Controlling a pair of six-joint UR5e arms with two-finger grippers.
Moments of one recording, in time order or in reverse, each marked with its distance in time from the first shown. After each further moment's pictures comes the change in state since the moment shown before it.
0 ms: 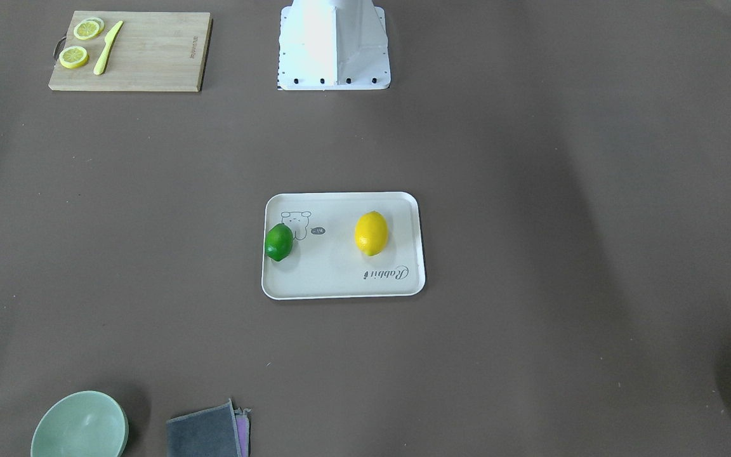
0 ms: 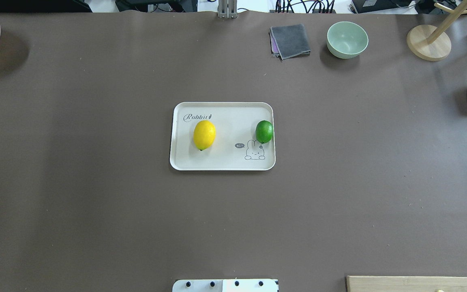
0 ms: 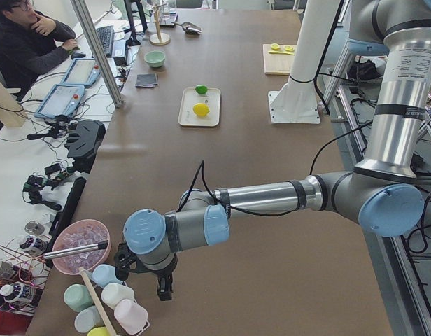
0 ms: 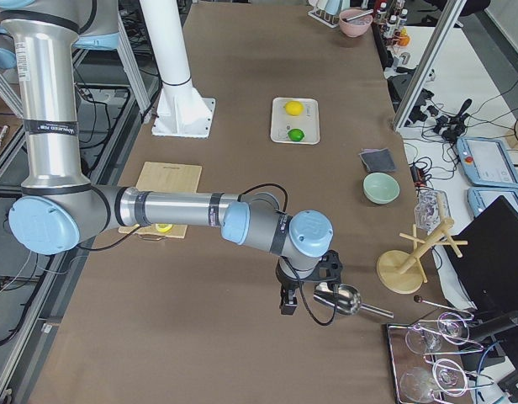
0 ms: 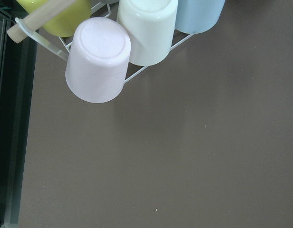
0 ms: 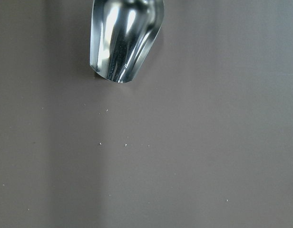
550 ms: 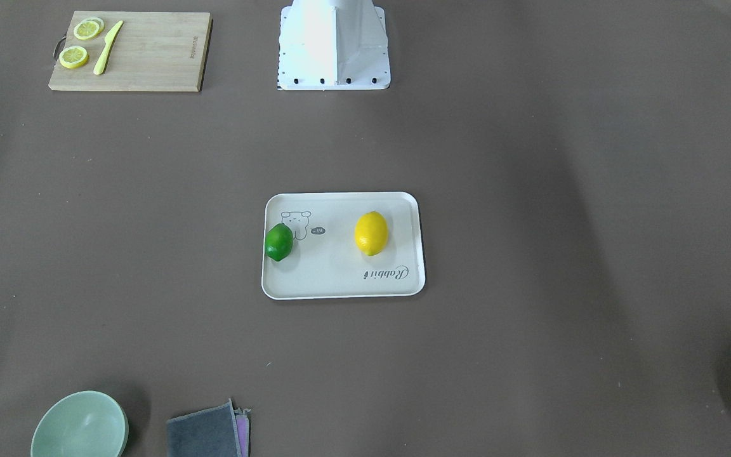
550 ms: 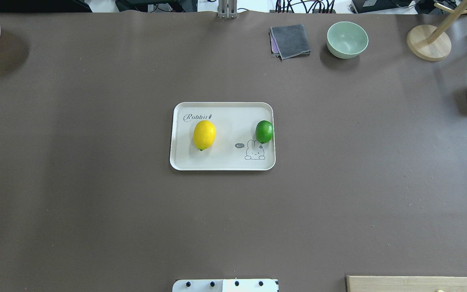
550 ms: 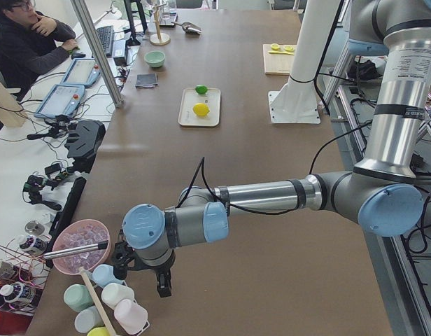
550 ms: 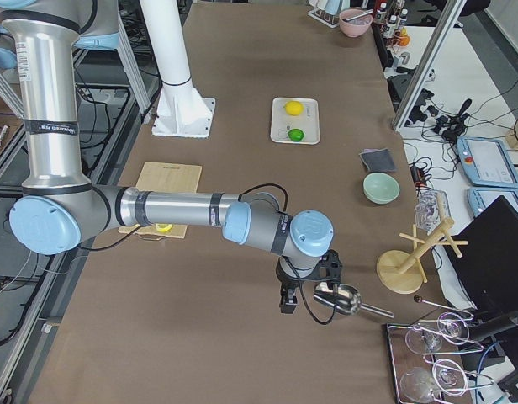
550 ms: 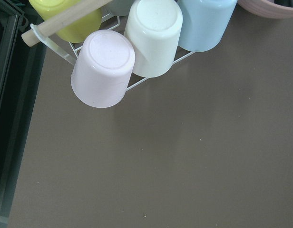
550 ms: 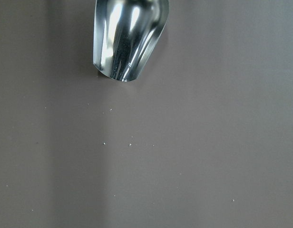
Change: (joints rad) left arm 0.001 -0.003 -0.013 -0.016 0.001 -0.087; right arm -0.017 0.001 -0.002 0.001 0.010 0.023
